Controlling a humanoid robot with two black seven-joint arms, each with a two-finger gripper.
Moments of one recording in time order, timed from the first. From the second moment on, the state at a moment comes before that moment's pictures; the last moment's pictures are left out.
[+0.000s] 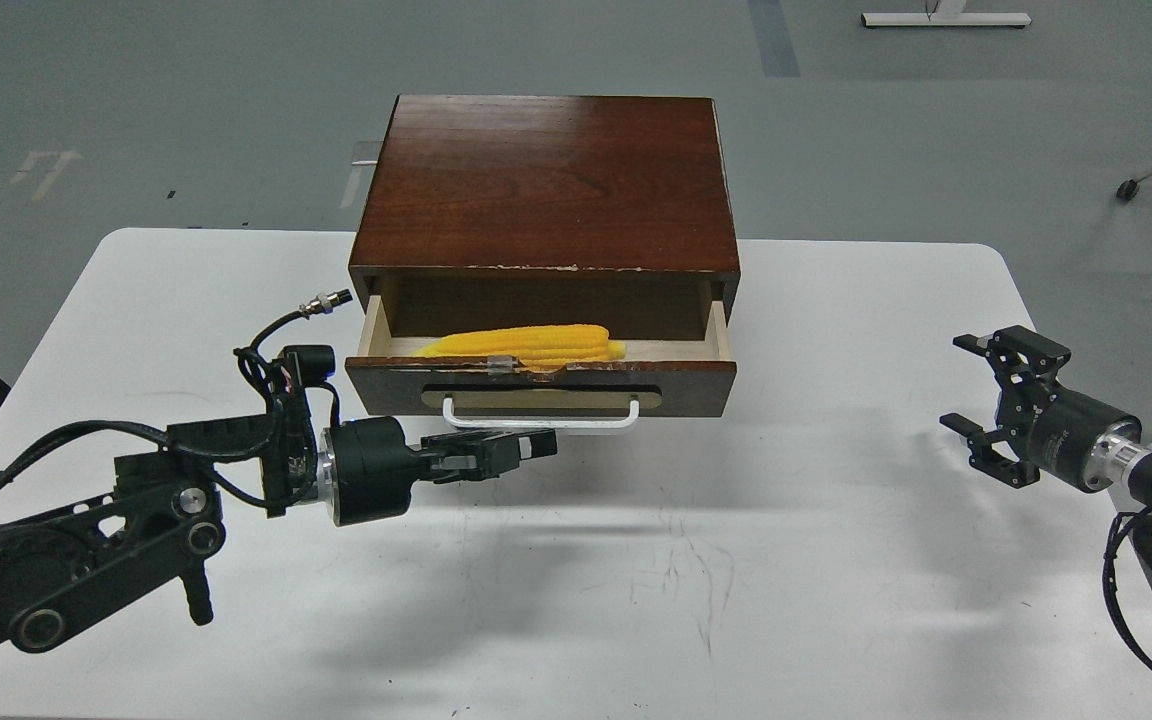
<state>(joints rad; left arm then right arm) -0.53 0.59 -0.56 -1.48 1.43 -0.34 -0.39 0.63 -0.69 0.24 0.74 -0.14 0.49 0.28</state>
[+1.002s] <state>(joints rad) -0.56 0.56 -0.56 -1.42 1.43 -0.35 -0.40 0.62 -0.69 0.24 0.74 -0.15 0.49 0.29</state>
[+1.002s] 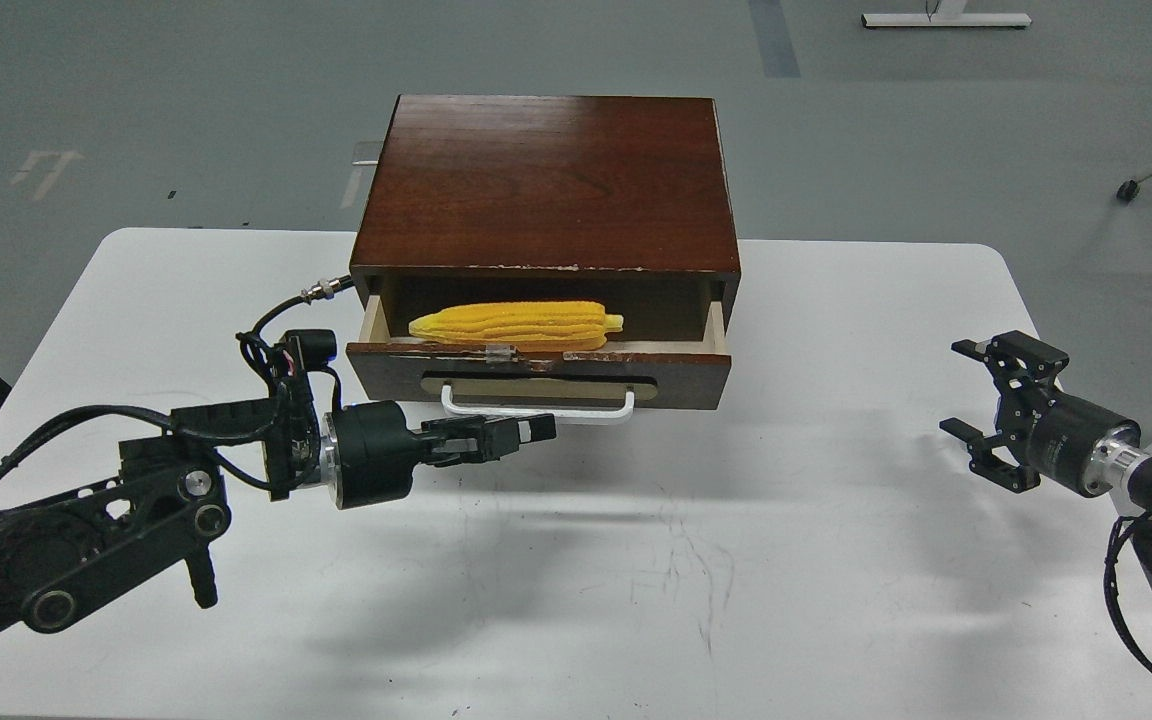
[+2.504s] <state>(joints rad) -0.59 0.53 -0.55 -1.34 1.43 -0.35 -0.39 0.60 -0.69 0.24 0.74 -0.16 0.49 0.30</state>
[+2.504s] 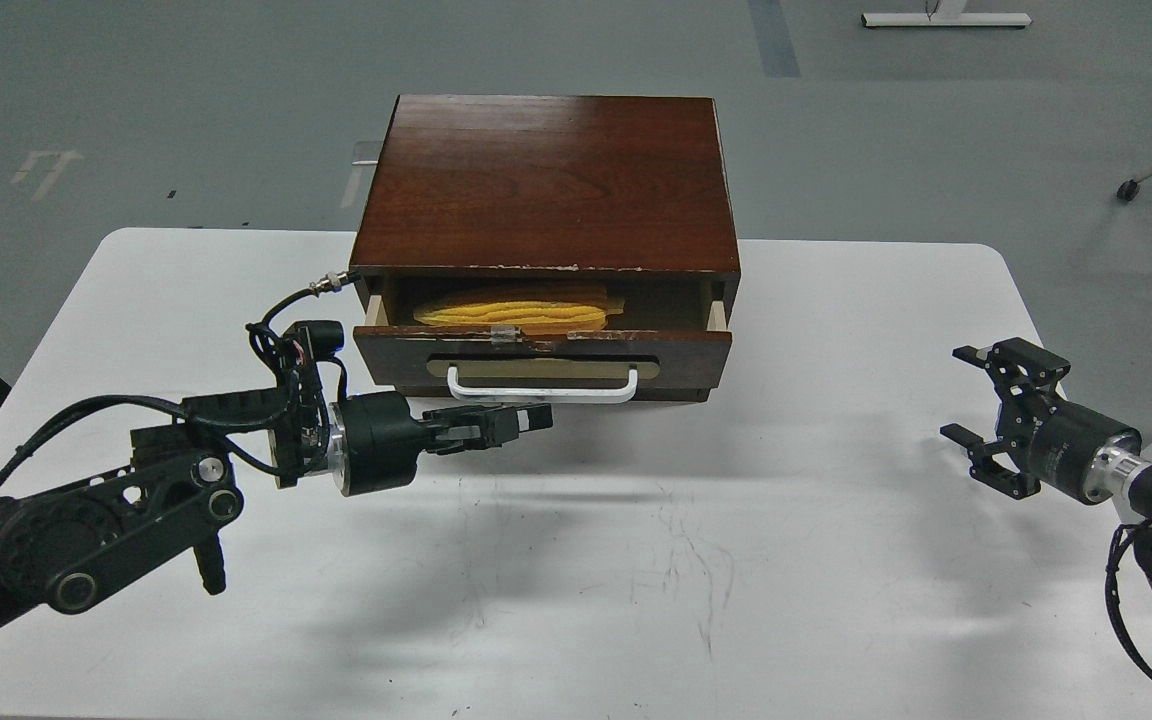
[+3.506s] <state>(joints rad) -0.67 0.43 -0.55 -1.18 1.43 -0.35 -0.40 0.60 -0.70 0.24 0.72 -0.16 0.49 0.30</state>
